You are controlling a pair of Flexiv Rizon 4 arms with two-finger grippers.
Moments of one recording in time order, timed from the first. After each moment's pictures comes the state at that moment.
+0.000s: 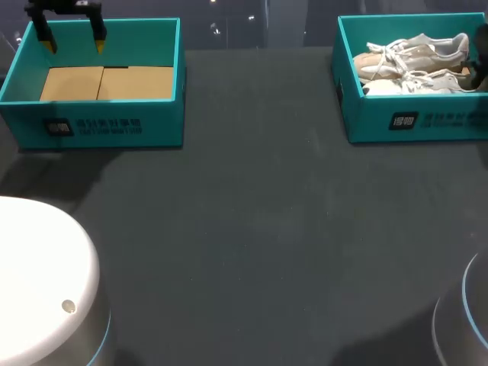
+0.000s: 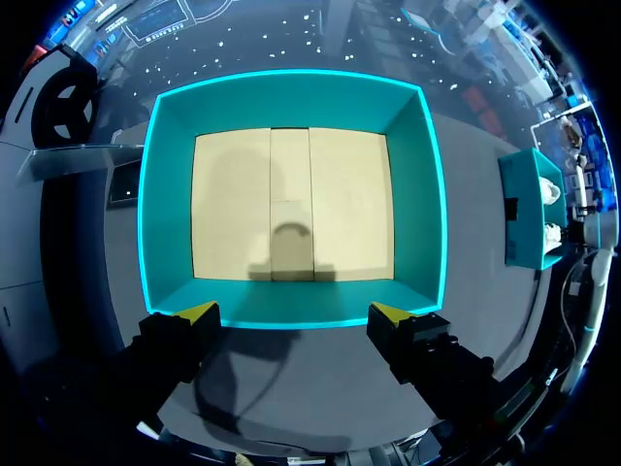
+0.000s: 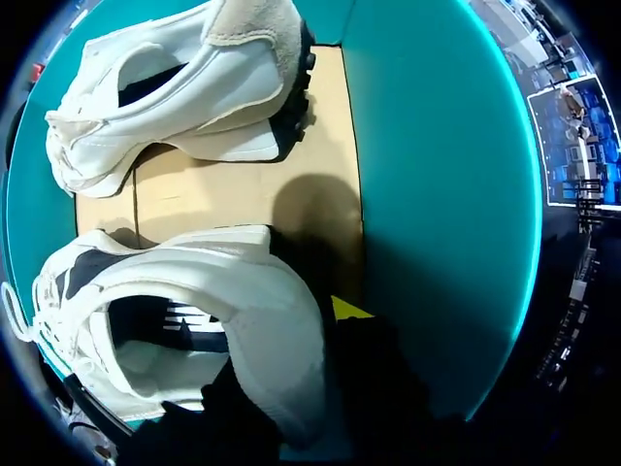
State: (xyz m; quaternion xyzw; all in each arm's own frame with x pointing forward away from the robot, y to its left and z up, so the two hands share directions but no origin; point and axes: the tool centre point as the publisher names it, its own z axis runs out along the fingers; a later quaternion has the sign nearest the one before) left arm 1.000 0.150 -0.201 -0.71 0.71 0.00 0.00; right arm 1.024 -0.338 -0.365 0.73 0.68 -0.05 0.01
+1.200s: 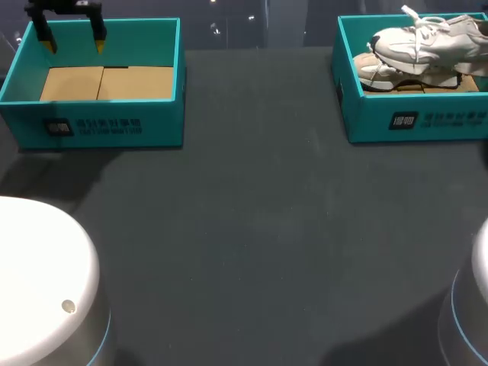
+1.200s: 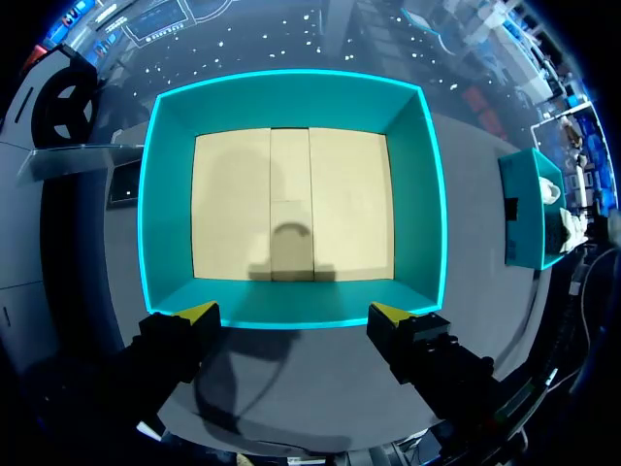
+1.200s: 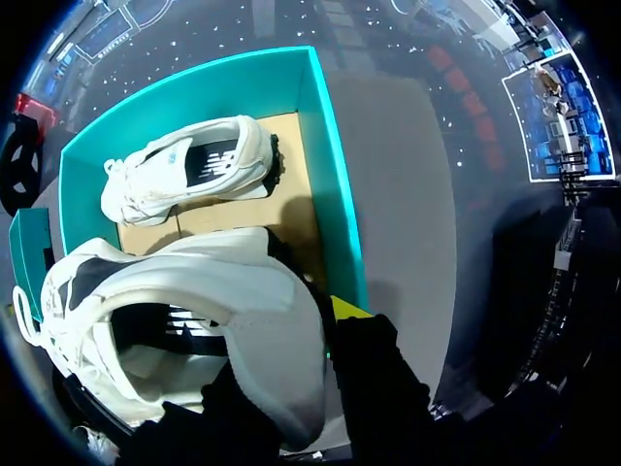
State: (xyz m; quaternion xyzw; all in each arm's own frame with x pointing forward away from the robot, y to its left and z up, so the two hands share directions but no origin) left arm 1.000 0.150 -0.201 -0.71 0.71 0.00 0.00; right arm 1.036 -0.341 -0.227 0.76 0.64 -0.07 0.04
